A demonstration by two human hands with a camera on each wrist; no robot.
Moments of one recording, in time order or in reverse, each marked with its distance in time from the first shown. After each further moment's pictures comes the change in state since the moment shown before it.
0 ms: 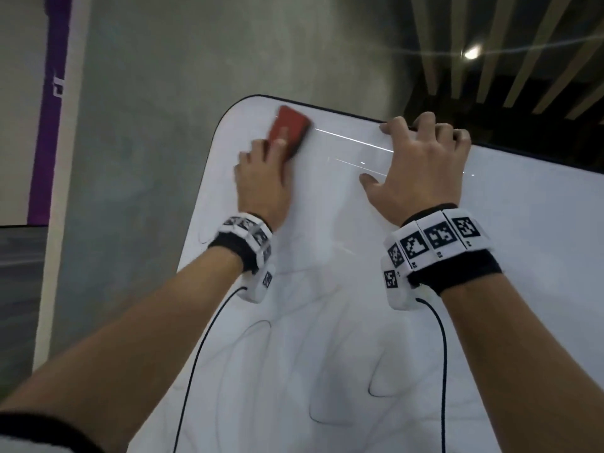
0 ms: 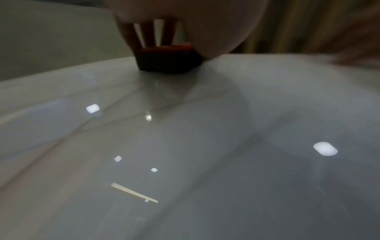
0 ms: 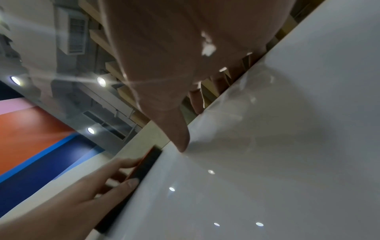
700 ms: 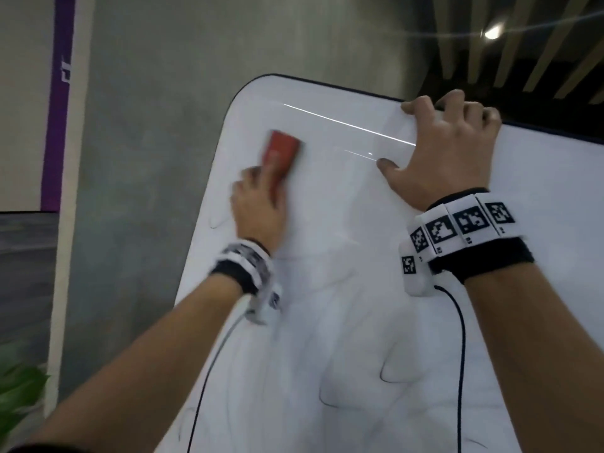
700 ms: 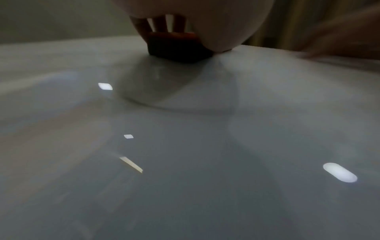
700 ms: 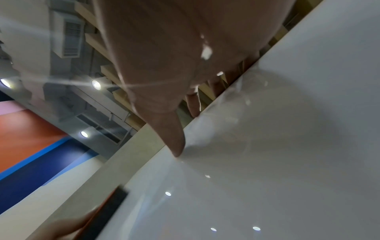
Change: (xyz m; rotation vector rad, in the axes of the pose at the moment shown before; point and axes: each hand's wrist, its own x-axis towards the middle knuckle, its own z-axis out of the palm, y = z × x) left_hand -0.061 -0.040 0.015 -0.091 0.065 -0.124; right_hand 0.000 0.004 0.001 0.016 -0.009 0.001
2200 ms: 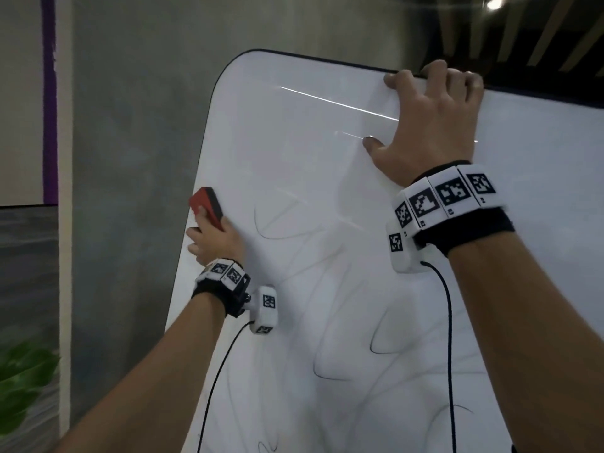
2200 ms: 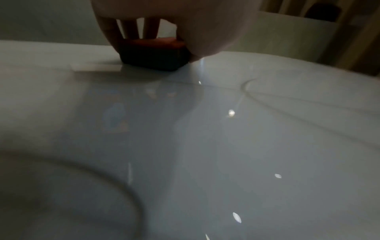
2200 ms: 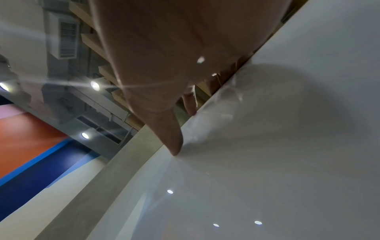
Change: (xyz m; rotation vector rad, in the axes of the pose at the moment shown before) left_hand -0.066 -0.036 -0.015 0.002 -0.066 -0.889; right_hand -0.004 0.005 0.002 0.015 0.005 -0.036
